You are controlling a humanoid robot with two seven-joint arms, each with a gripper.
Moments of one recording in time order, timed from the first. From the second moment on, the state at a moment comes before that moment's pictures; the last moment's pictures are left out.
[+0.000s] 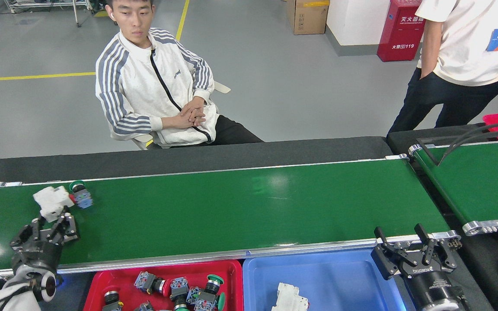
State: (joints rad) left arm -0.02 0.34 0.10 -1.28 -1.36 -0.45 0.20; right arm 0.06 -0.03 -0.22 -1.60 1.32 -0.29 0.03
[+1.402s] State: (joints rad) left arm 0.09 -0.10 -0.47 -1.76 -1.64 -0.52 -0.04; right arm 0.12 -0.02 -0.25 -1.68 1.32 -0.23 0.07
